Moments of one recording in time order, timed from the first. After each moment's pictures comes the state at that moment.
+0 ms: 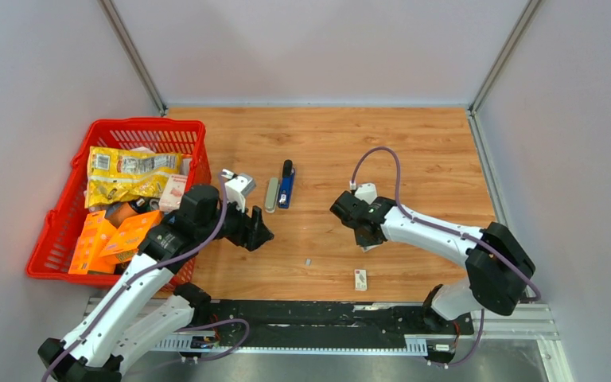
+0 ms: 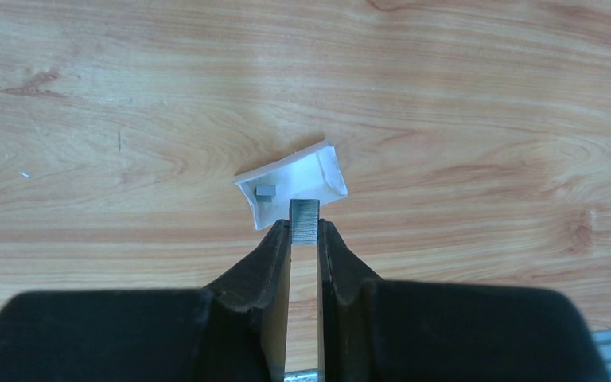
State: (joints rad) left arm -0.54 0.73 0.78 -0.65 0.34 -0.20; right arm 0.87 1.45 0.94 -0.85 0.46 0.69
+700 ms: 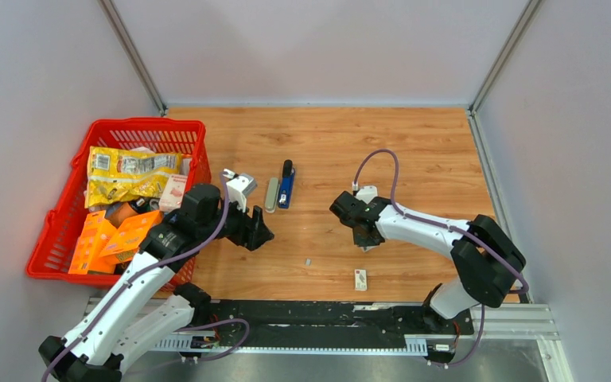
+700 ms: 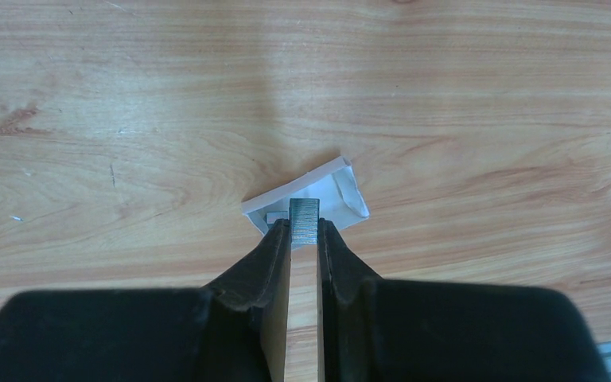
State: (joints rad) left arm -0.54 0.75 0.78 -0.65 0.34 -0.19; right arm 0.83 1.52 0.91 -0.77 0.43 0.75
